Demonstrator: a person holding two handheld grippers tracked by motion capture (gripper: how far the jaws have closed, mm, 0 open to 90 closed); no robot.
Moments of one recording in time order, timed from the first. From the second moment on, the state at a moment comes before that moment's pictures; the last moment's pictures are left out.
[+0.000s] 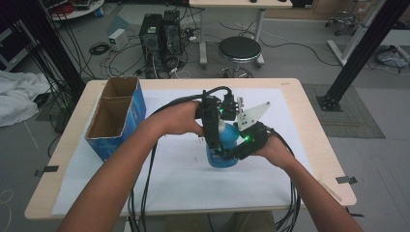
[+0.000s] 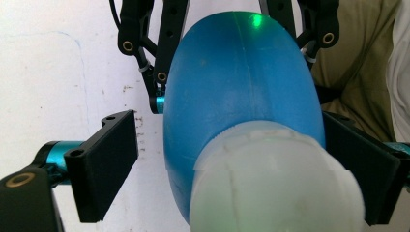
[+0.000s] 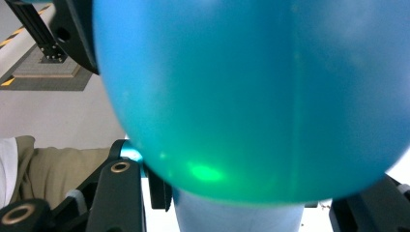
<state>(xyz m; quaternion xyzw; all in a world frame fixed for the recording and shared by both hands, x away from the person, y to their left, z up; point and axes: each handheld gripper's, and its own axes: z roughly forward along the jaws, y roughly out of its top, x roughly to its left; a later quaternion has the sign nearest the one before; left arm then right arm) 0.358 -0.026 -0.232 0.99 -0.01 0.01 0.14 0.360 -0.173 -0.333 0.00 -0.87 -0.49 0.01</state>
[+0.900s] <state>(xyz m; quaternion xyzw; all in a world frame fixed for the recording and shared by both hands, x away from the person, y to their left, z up) 0.354 -0.029 -0.233 0.99 -0.03 0.02 0.14 0.359 -0.171 -0.334 0.00 -0.88 -0.48 0.01</state>
